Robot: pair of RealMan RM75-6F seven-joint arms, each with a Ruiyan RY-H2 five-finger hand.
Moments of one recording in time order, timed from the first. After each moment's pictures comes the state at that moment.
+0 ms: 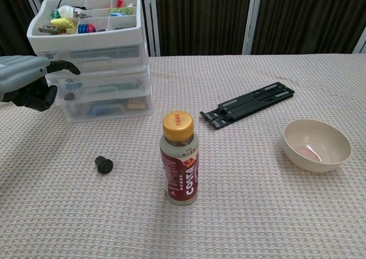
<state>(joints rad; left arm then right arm) -0.57 -1.48 -0.19 -1.62 1.02 1.16 0.61 0.08 -1.12 0.00 -1.62 -1.64 1.51 0.02</state>
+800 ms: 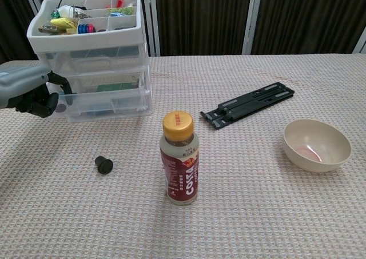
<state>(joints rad) -0.58 -1.50 -0.19 -1.61 0.95 1.15 0.57 0.08 -1.12 0.00 -1.63 -1.64 1.51 0.02</state>
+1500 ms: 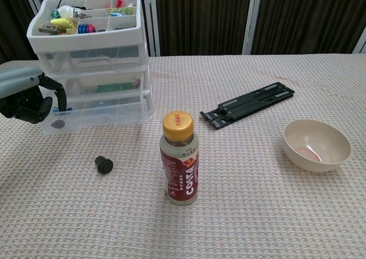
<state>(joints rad) -0.55 -1.40 -0.14 -1.77 1.00 1.15 0.51 0.08 -1.12 0.00 -1.63 -1.64 1.51 0.02</state>
